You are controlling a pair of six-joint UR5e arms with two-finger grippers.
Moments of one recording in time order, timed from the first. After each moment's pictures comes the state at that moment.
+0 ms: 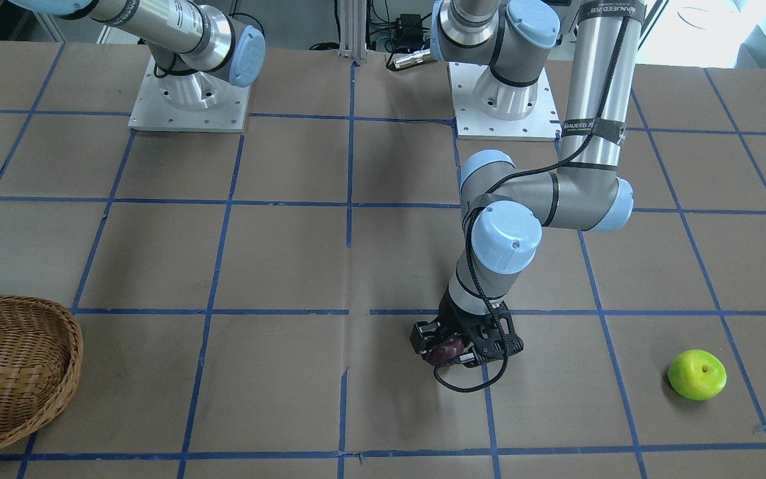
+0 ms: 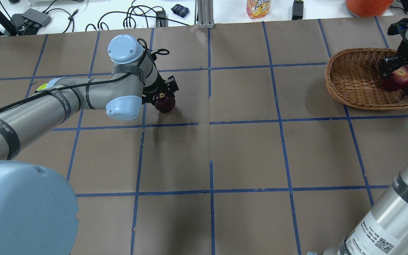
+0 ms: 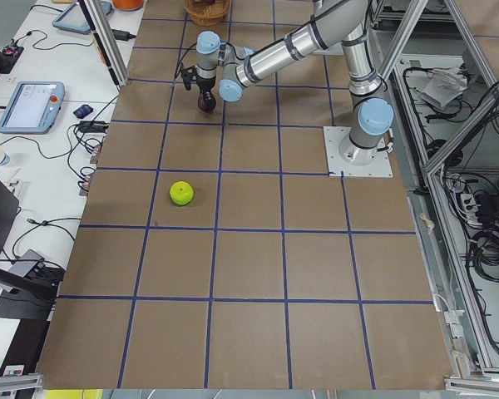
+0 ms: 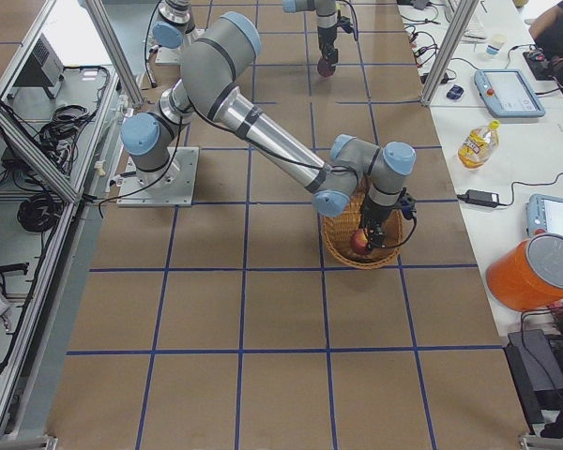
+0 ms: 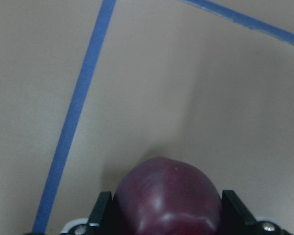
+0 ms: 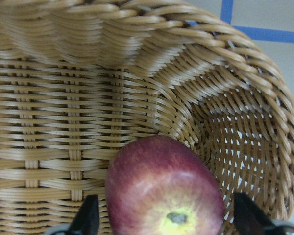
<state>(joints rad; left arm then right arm) -1.66 -2.05 -1.76 -0.74 1.50 -0.42 1.08 -0.89 1.33 -2.05 -1.82 -0.54</state>
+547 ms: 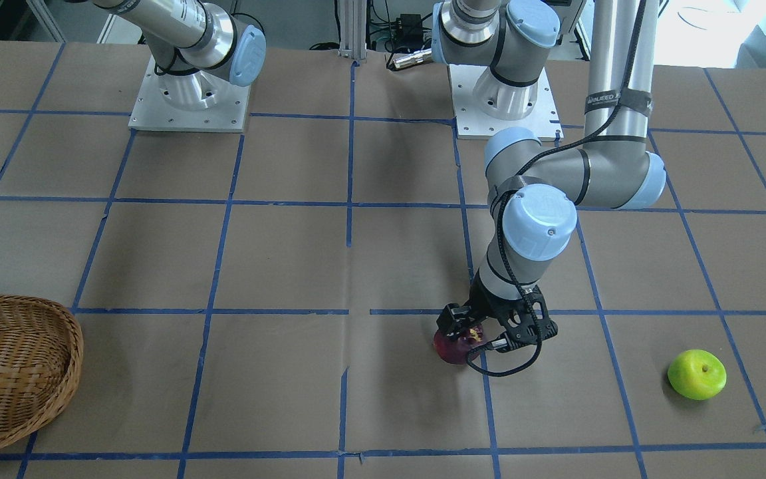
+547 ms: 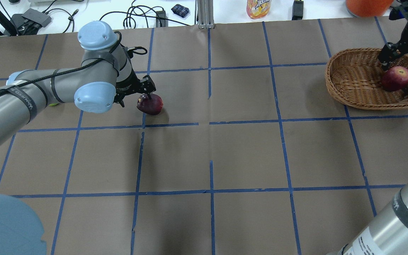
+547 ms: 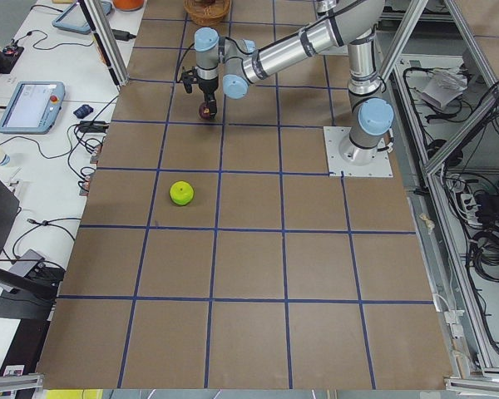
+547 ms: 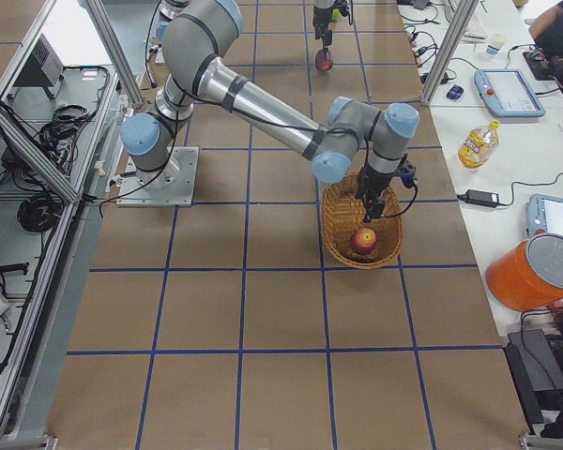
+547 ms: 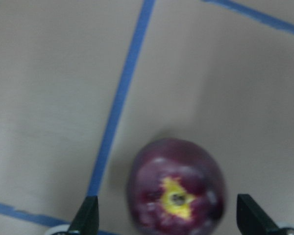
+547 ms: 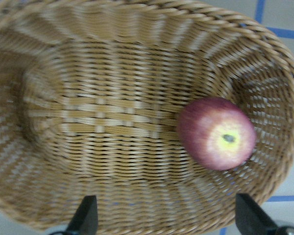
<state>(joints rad) -1.56 -1.92 -1.74 -0.98 1.61 -0.25 1.17 -1.06 1.32 -1.81 -1.74 -0.49</state>
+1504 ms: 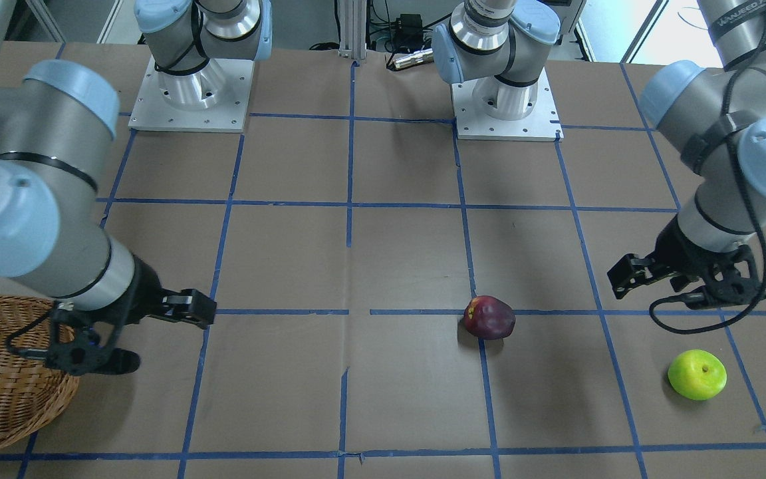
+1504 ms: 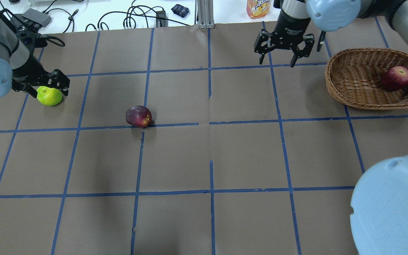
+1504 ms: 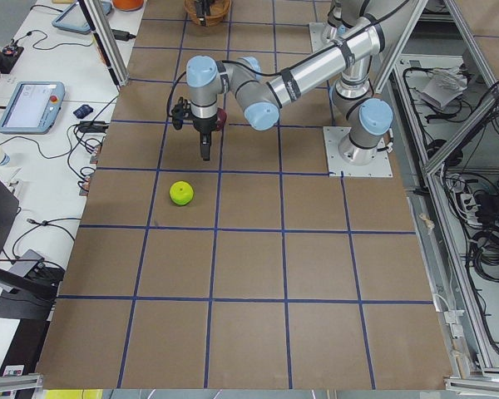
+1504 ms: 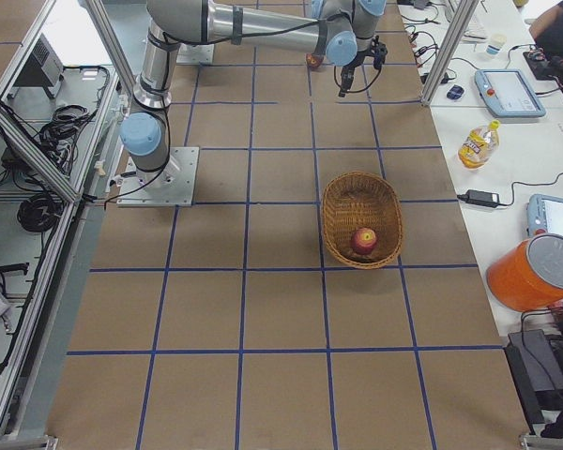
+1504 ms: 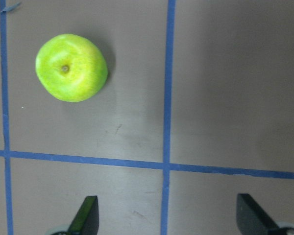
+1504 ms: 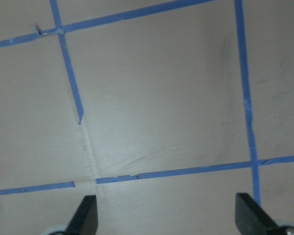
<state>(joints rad) -1.06 -1.83 -1.69 -1.12 1.56 0.52 1.69 -1.12 1.31 -1.73 -1.43 0.30</state>
